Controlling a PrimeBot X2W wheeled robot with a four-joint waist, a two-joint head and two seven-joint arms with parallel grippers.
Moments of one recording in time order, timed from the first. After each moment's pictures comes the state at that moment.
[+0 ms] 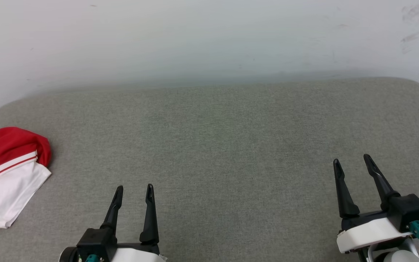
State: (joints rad) left arm 0.10 0.05 -0.18 -0.04 -0.22 0.11 -0.26; right arm -0.04 -0.05 -0.03 0.09 0.02 0.13 -0.26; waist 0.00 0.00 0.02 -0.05
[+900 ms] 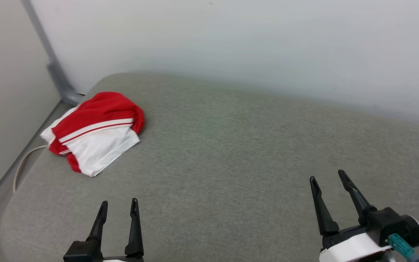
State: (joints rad) left arm 0.16 0.05 -0.10 -0.02 -0.19 0.07 -0.26; right arm 0.01 -0.05 0.06 0.09 0.04 0.13 -0.26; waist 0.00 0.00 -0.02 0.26
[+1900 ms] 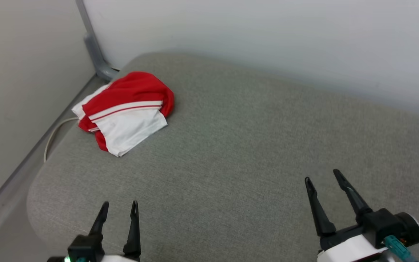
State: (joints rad) left arm 0.15 0.05 -0.06 0.09 -0.12 -0.01 -0.26; right arm 0.02 -0.05 0.10 0.08 0.02 0.13 -0.26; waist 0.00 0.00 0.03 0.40
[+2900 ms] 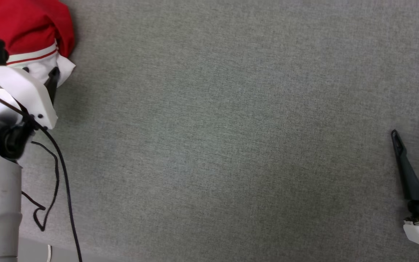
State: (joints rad) left arm -0.71 0.40 0.01 0.45 -0.33 -0.13 0.44; right arm -0.01 -0.40 -0.03 -0.20 0.10 0.13 -0.26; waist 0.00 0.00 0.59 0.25
